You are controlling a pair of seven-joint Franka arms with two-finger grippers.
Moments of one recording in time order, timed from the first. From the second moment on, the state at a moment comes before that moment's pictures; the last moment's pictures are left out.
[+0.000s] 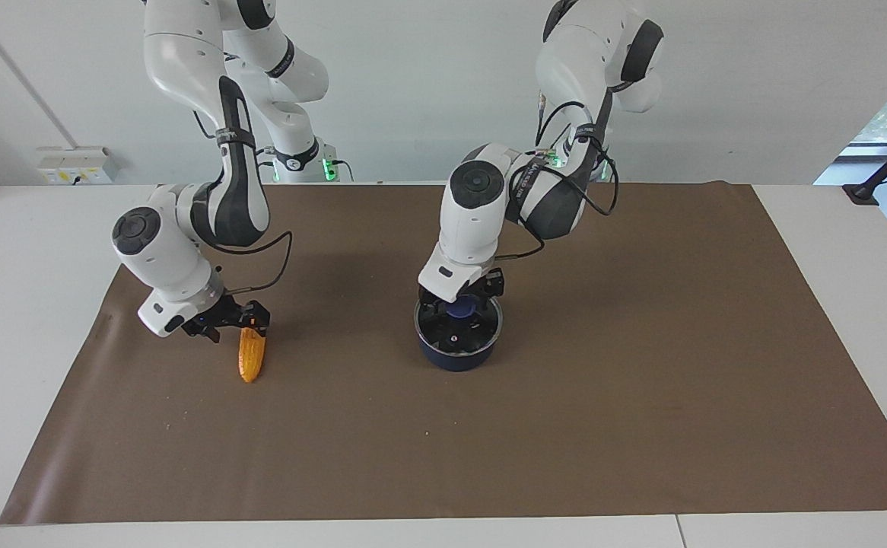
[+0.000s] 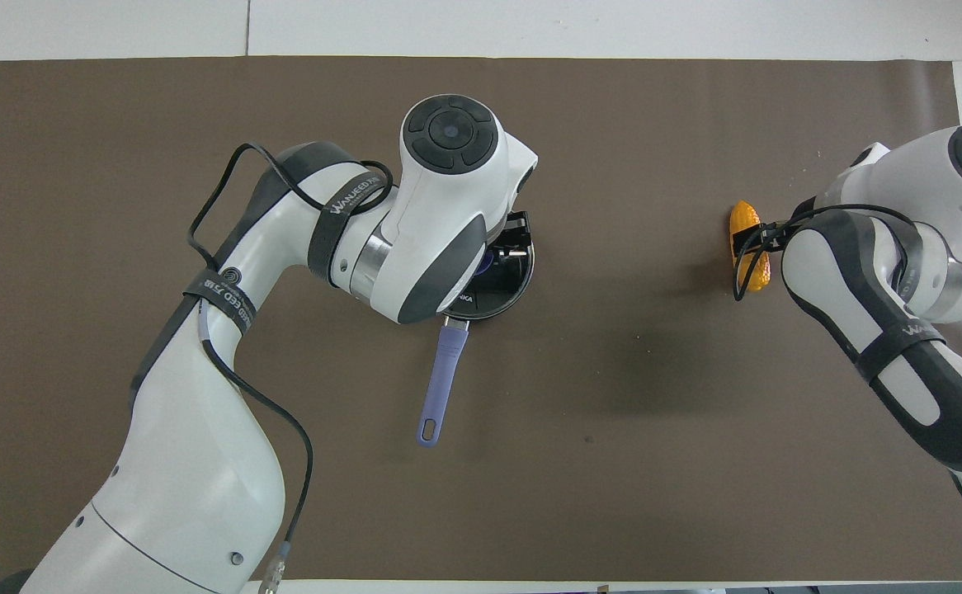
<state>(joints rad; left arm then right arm) -0.62 0.58 -0.06 -1.30 -0.02 1.85 -0.71 -0.06 0.33 0.01 -1.92 0.10 2.23 -0.17</state>
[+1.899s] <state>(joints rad) -0.26 0.40 -0.03 -1.29 -0.03 1.65 -0.64 0.37 0.48 0.02 -1.37 0.10 1.82 0.36</state>
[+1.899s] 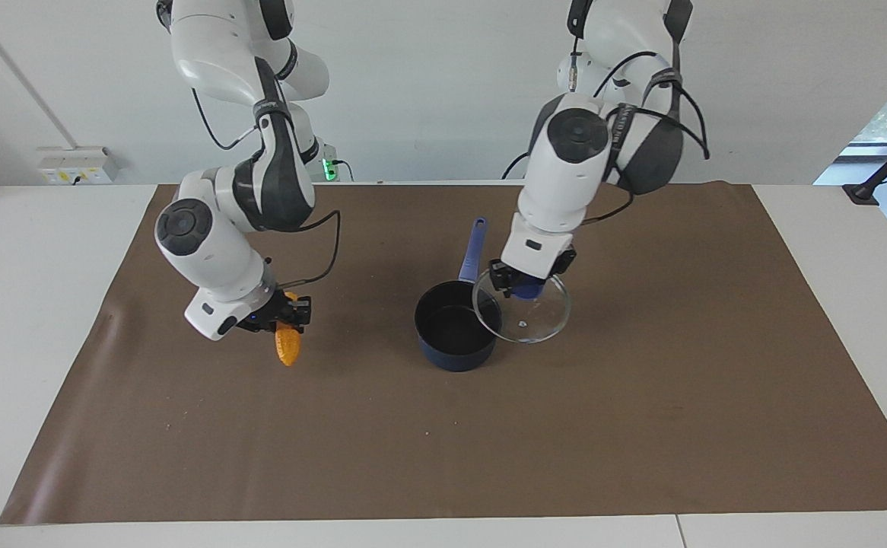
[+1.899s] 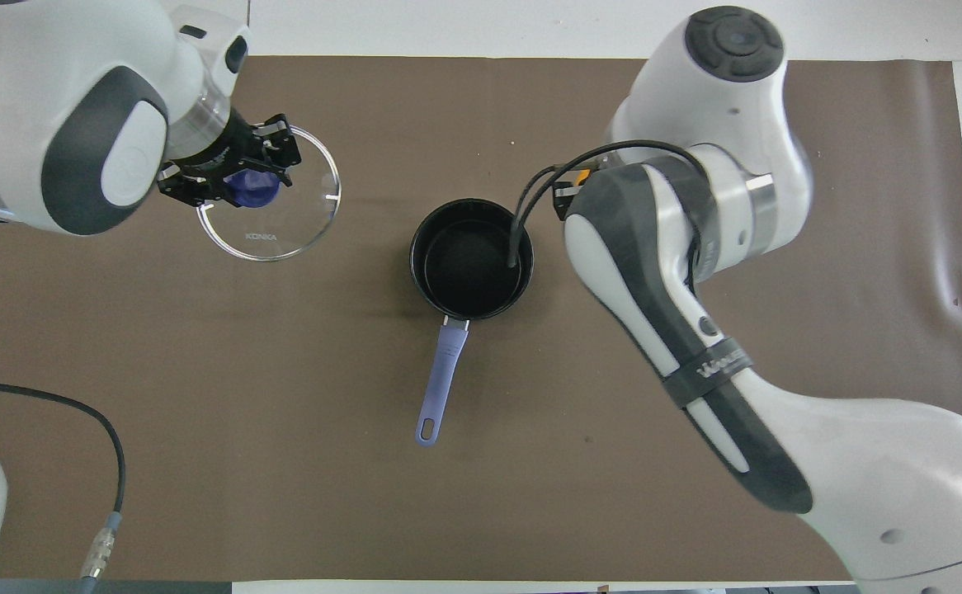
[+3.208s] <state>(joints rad) 0.13 0.12 0.01 -2.00 -0.04 2.11 -1.10 0.58 0.63 0.02 -1.46 0.01 2.18 0.58</state>
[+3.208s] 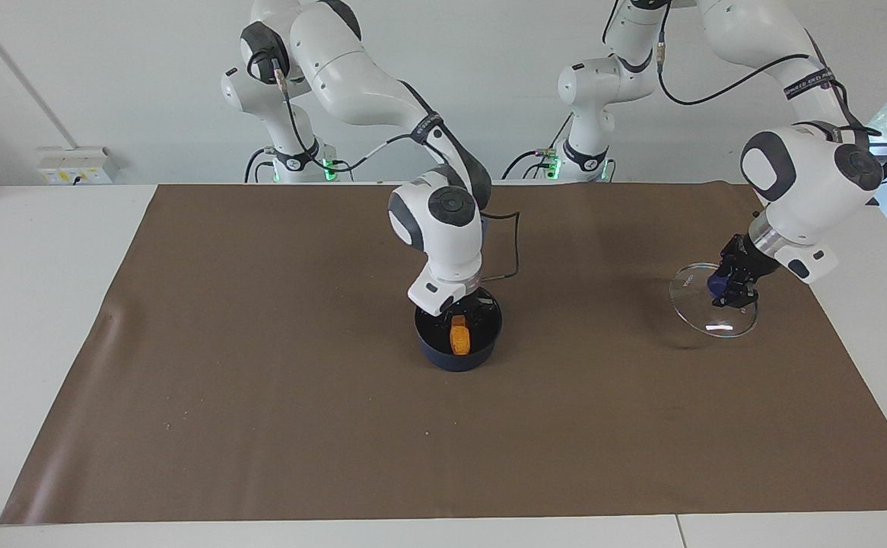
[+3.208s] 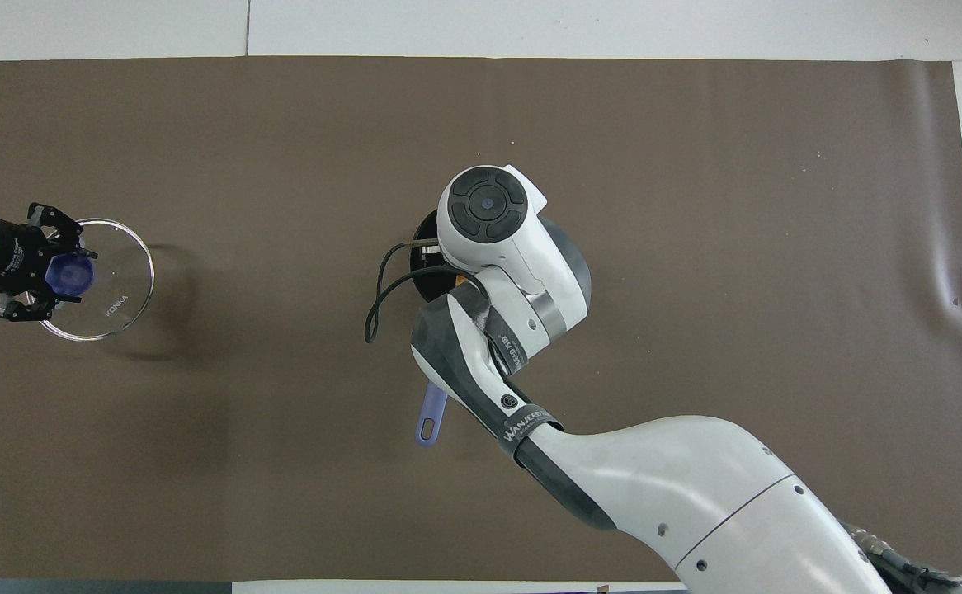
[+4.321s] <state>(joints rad) 0.13 0.13 0.00 -2.18 -0.04 2.33 -1.36 0.36 0.54 0.00 -1.13 0.01 1.66 0.37</state>
